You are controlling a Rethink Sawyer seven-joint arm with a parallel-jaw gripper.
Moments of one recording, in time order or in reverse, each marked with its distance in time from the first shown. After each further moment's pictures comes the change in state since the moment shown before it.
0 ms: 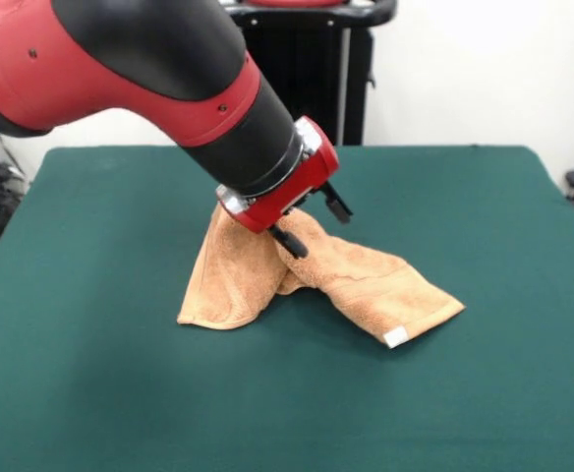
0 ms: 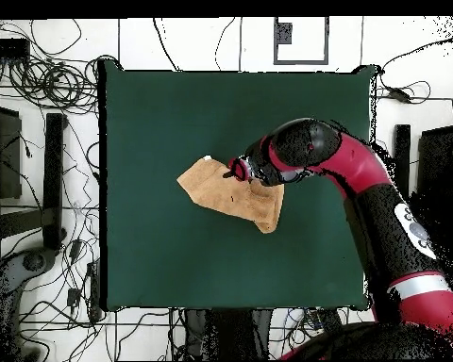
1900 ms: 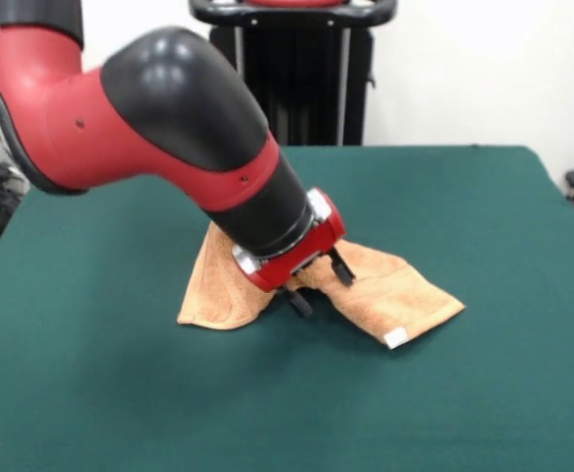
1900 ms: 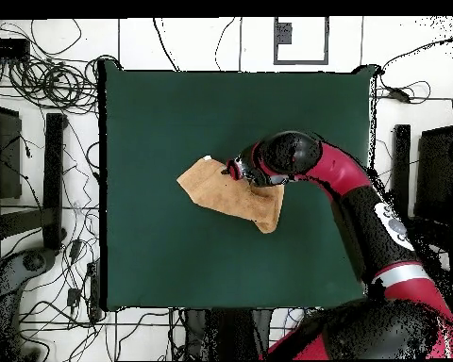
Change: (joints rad) arm 0.000 0.116 0.002 -0.018 -0.080 -0.177 0.000
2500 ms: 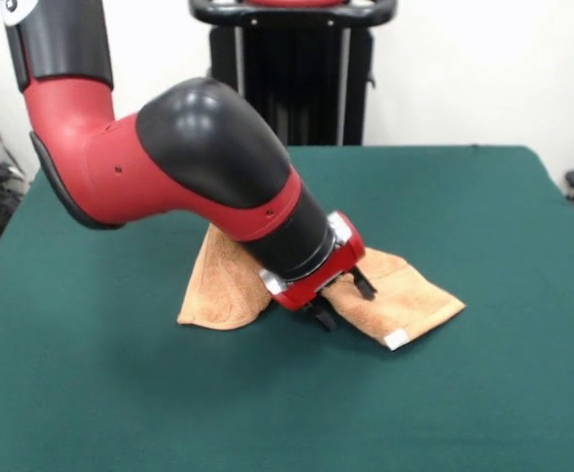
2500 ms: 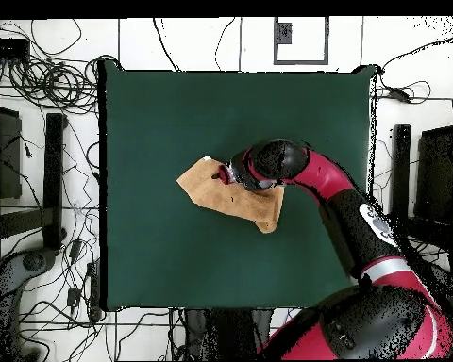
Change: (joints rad) arm -0.001 0.074 0.017 -0.001 -0.002 -0.039 0.000
